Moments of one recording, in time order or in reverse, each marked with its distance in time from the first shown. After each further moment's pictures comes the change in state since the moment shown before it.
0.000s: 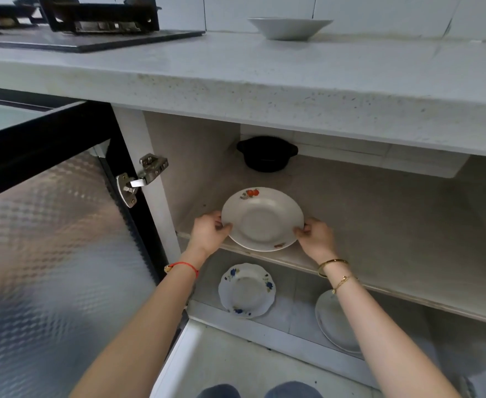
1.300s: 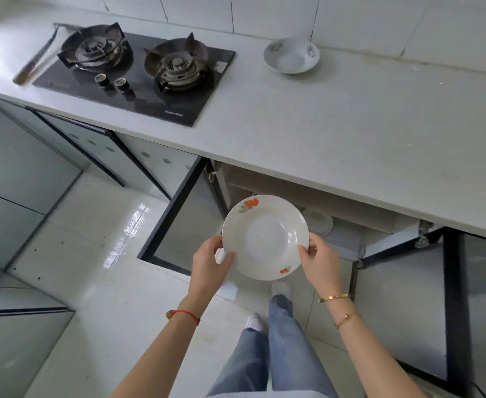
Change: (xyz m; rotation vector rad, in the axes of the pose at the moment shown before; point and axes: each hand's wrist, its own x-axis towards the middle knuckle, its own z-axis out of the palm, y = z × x) left_hand -0.352 0.334 -0.317 -0.025 -0.061 -0.362; right_hand -0.334 -0.275 -0.348 0.123 -0.201 0.147
